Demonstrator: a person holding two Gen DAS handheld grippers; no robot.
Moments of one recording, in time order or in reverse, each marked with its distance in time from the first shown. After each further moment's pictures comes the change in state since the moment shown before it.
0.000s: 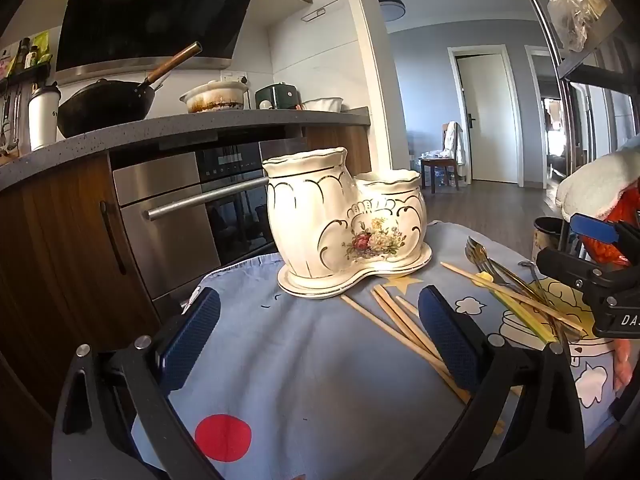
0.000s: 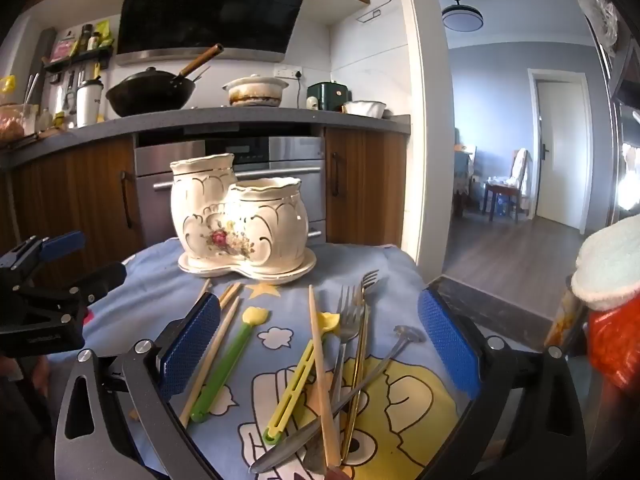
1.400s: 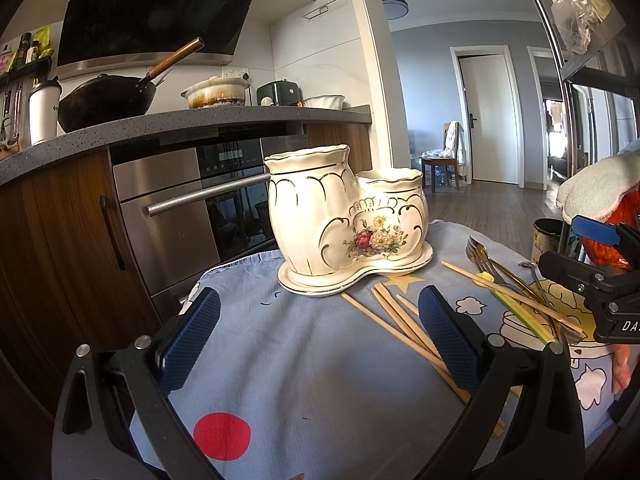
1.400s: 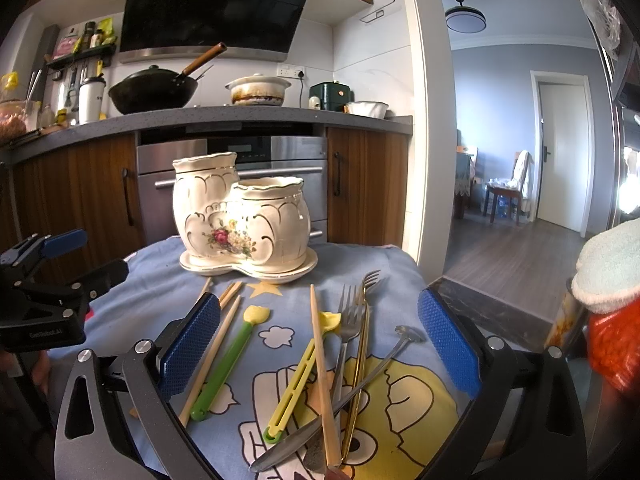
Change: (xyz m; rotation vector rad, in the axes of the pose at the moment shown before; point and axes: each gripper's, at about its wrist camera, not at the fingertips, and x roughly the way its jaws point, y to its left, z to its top) left arm 0.001 0.002 0.001 -0.020 -0.005 0.001; right arm 0.000 0.000 -0.001 -0.010 0.000 -0.003
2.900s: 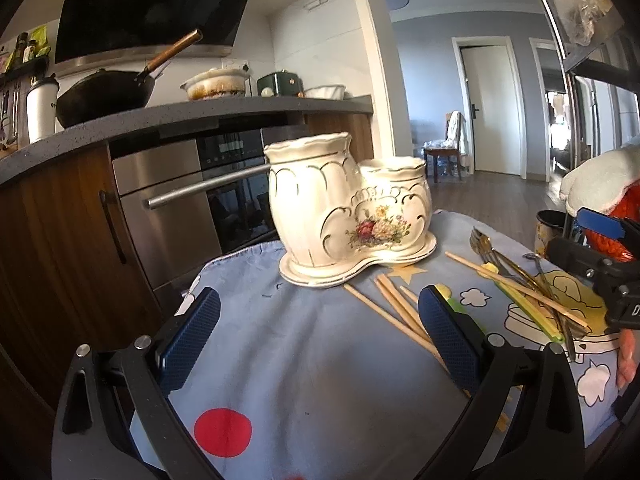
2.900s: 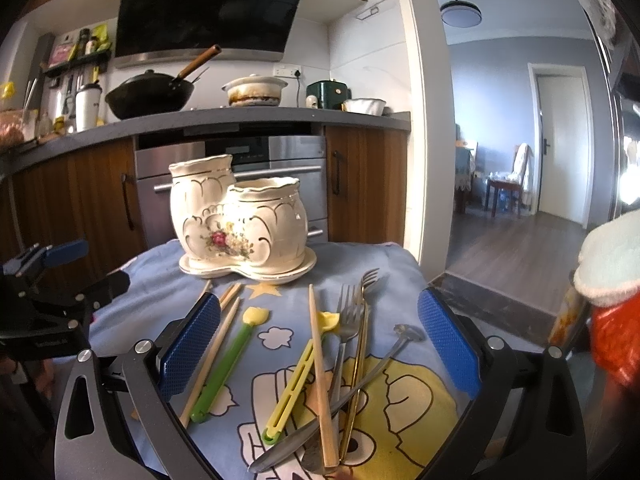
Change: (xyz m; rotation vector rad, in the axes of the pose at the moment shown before) left arm 0.005 0.001 0.001 0.006 0.055 0.005; right arm 0.002 -0.007 0.001 0.045 0.011 0.010
